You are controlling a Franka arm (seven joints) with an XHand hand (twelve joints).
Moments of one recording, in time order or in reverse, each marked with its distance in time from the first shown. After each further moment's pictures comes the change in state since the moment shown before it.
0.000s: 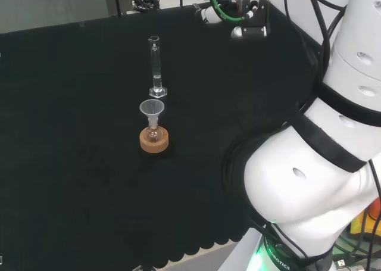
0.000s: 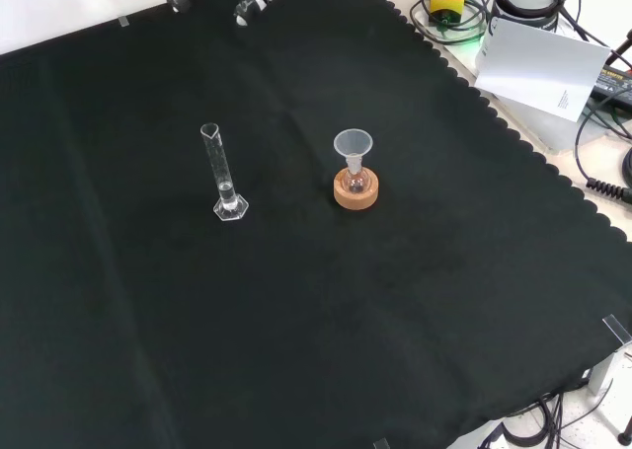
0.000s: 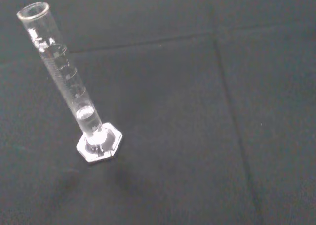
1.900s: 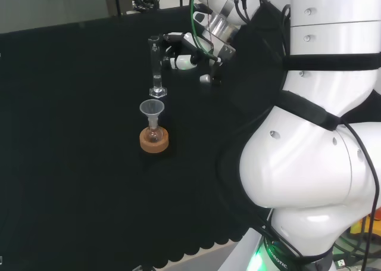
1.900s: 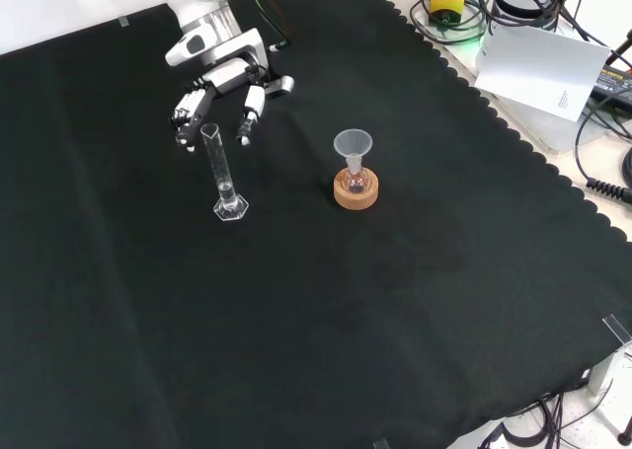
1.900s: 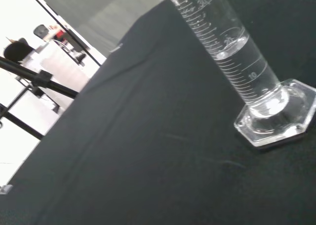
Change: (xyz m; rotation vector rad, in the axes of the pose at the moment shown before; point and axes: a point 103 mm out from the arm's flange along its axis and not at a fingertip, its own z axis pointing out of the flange) arm 0.051 0.107 0.174 -0.052 0.520 -0.446
